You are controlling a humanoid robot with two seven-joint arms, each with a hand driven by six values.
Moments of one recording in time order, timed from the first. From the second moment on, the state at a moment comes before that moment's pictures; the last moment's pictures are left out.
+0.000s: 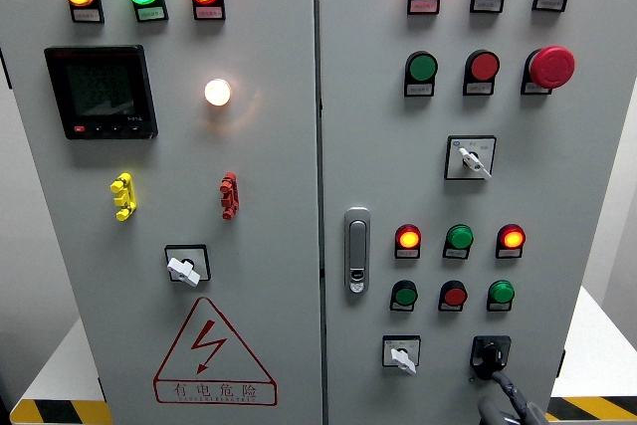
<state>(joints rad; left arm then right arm) -0.01 -0.09 0.04 -0.12 -0.07 -0.02 -0.15 0.20 0.15 1.44 1.52 -1.35 0.03 -0.21</state>
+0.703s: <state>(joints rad) -0.01 -0.09 0.04 -0.12 -0.07 -0.02 -0.15 0.20 0.15 1.43 1.52 -1.35 0.03 -0.21</state>
